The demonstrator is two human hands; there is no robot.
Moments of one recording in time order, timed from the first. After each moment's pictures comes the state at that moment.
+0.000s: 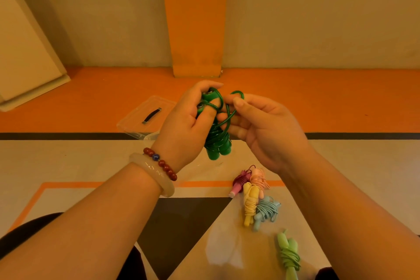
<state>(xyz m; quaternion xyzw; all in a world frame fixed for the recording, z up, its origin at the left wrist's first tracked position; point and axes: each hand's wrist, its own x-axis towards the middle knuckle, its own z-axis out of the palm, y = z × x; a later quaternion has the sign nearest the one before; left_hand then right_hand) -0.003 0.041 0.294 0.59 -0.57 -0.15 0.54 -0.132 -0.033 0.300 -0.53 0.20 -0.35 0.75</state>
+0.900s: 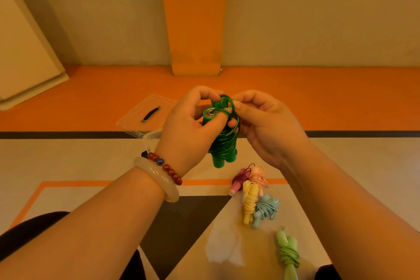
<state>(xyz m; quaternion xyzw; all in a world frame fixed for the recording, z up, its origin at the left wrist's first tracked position) -0.017 0.041 0.291 0.57 -0.51 -0.21 0.61 -0.131 -0.044 0.295 -0.54 0.22 -0.36 0.73</state>
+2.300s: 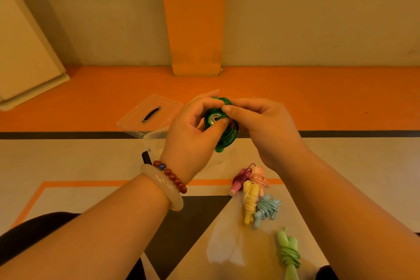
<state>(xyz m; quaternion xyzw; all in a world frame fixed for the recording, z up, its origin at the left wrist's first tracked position) -0.020 0.039 0.274 0.56 -0.48 -0.24 0.64 -0.131 -0.043 0.288 -0.64 0.30 -0.37 0.60</state>
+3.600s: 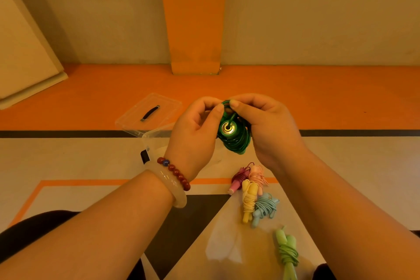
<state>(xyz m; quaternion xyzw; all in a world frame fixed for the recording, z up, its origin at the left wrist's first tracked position) -0.025 0.032 0.276 0.57 -0.43 -0.26 0.64 -0.128 -0.039 0.288 -0.56 0.32 -0.41 0.65</state>
